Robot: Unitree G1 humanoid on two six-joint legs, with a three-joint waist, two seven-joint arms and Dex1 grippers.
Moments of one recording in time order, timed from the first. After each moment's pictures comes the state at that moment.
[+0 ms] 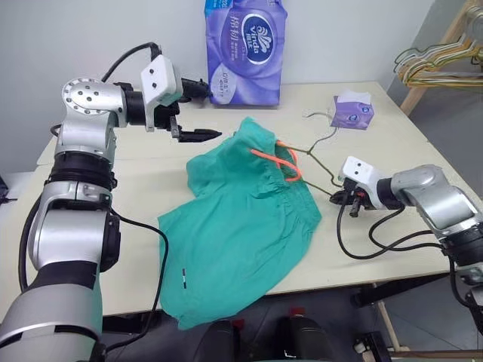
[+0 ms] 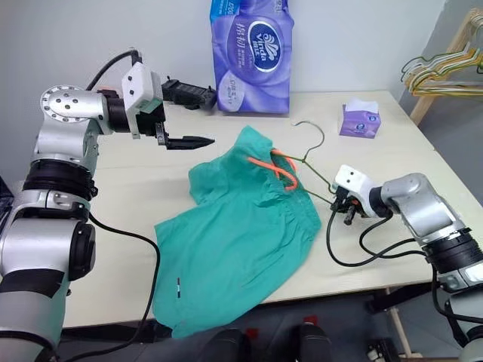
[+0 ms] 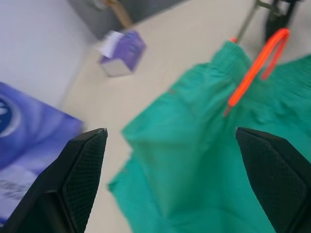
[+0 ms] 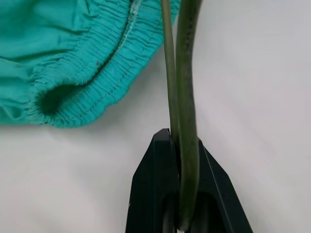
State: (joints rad) left arm -1.22 0.66 -0.13 0.91 -0.09 -0.19 -1.45; right arm -0.73 -0.83 0.39 0.12 0.08 0.56 1.01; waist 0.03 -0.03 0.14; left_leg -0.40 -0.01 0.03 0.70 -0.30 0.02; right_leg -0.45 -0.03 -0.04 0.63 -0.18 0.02
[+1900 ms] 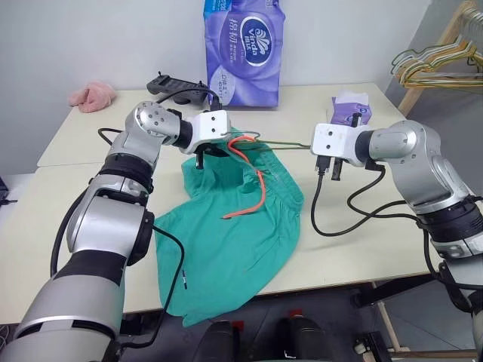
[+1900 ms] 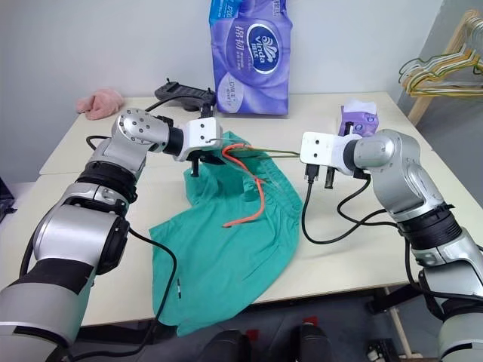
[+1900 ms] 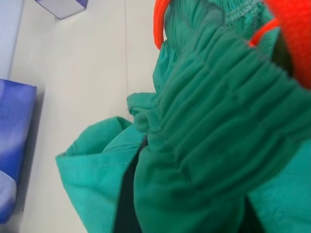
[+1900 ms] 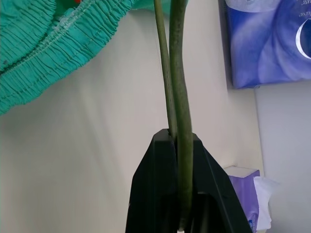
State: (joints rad) left arm -1.30 0.51 -0.25 1.16 0.24 -0.40 -1.21; right arm -0.91 -0.72 0.38 0.01 -0.31 0.39 1.00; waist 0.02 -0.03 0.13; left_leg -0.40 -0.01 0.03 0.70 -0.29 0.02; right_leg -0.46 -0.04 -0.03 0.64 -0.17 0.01
